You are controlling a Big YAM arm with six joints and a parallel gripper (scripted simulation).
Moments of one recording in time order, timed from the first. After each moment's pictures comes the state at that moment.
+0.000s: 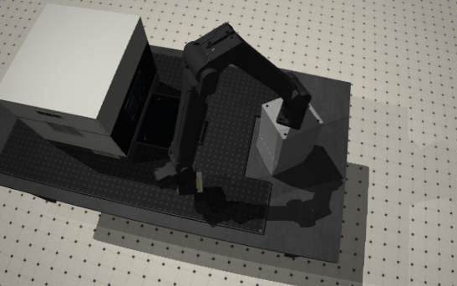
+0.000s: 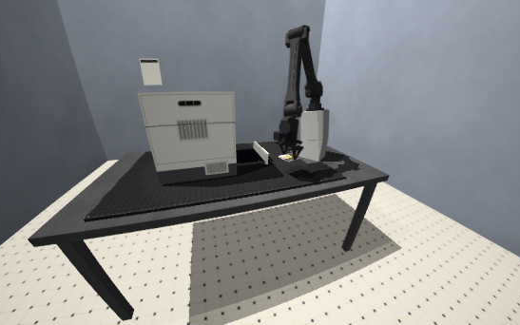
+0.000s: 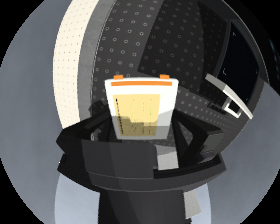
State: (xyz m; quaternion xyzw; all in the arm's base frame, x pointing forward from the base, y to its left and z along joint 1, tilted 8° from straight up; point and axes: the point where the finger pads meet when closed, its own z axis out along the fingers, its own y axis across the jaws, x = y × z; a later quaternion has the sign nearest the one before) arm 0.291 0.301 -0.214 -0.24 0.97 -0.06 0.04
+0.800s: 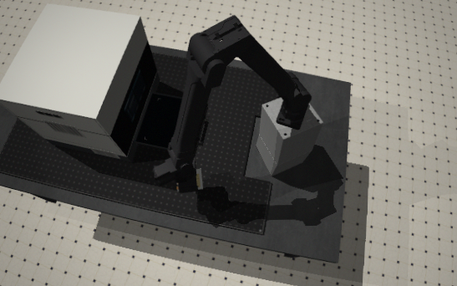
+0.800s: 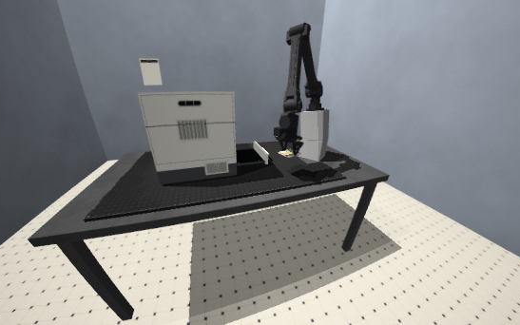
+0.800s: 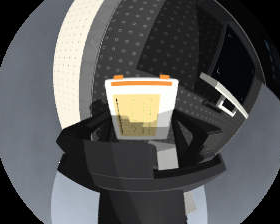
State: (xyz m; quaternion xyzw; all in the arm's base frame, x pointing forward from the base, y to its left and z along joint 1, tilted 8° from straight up) arm 0.290 0.299 -0.192 -0.26 0.96 -0.06 0.04
